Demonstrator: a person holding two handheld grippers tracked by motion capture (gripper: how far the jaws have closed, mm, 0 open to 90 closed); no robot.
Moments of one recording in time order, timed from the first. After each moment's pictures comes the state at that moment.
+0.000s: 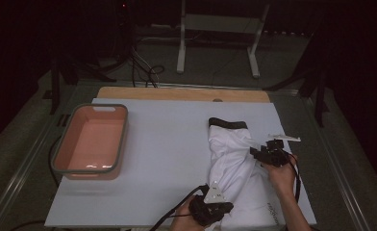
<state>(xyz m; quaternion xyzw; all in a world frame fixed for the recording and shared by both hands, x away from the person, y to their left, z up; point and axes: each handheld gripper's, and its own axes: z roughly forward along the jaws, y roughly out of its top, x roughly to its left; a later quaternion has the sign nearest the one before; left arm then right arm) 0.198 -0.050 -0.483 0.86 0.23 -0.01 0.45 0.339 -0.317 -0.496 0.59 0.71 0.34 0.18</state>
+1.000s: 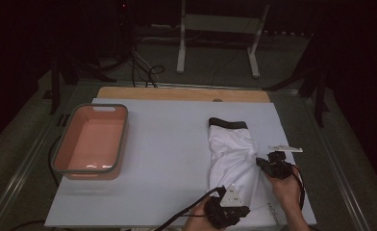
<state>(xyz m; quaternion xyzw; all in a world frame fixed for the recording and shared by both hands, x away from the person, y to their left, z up) 0.191 -0.084 -0.471 0.86 0.18 -0.03 0.47 0.305 -0.318 -0.496 0.57 0.74 0.32 0.18</state>
